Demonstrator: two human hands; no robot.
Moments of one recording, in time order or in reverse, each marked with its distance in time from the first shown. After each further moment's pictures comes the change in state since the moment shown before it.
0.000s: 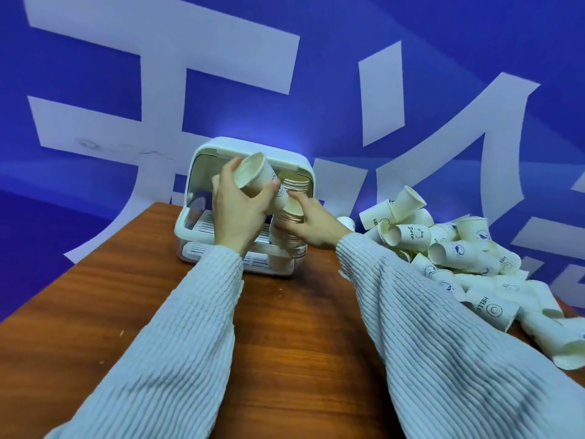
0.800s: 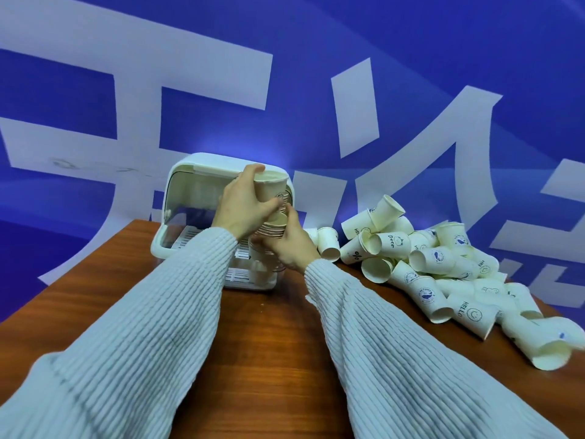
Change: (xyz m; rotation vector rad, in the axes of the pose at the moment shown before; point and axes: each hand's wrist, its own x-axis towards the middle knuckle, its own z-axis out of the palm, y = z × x) left_hand 0.044 0.000 0.042 0.385 -0.288 0.220; right_hand -0.003 0.005 0.025 0.425 0.143 0.145
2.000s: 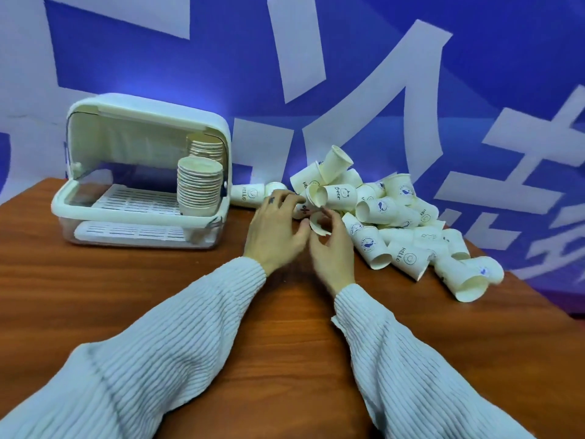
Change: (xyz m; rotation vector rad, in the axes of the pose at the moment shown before) left_hand -0.107 0.058 0.167 -0.018 -0.113 0.263; right_hand -0.111 0.129 -0.097 0.059 0.514 -0.004
